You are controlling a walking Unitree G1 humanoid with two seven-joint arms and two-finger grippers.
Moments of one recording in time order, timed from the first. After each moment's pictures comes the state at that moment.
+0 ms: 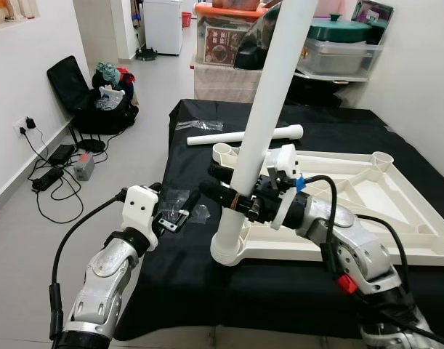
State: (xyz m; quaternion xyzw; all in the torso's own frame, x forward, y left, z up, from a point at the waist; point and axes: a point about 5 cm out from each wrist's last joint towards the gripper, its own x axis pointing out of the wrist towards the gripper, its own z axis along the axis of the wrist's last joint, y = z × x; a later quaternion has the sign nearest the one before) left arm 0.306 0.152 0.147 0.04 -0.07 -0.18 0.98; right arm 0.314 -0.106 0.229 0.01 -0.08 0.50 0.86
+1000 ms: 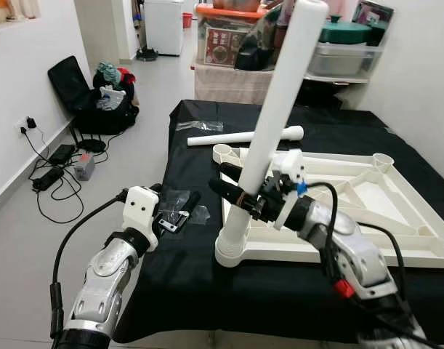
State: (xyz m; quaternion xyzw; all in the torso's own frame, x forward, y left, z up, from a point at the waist) left arm 0.309 0.153 0.143 0.04 -0.06 -0.18 0.98; right arm 0.299 -0.106 0.217 0.01 -0.10 0.49 0.87
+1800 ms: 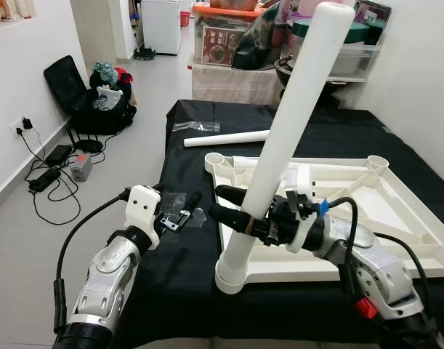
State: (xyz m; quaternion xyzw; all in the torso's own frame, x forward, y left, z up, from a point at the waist) left arm 0.313 0.153 0.142 0.04 -0.06 -0.19 0.98; right arm 0.272 -0.117 0.216 0.00 -0.05 0.60 0.80
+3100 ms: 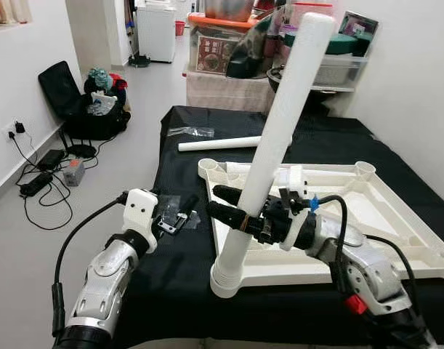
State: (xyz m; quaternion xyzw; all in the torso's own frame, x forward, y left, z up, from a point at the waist) left arm 0.312 0.156 0.134 0.04 -0.05 -0.18 0.98; right arm 0.286 -0.112 0.203 0.05 -0.04 0.54 0.84
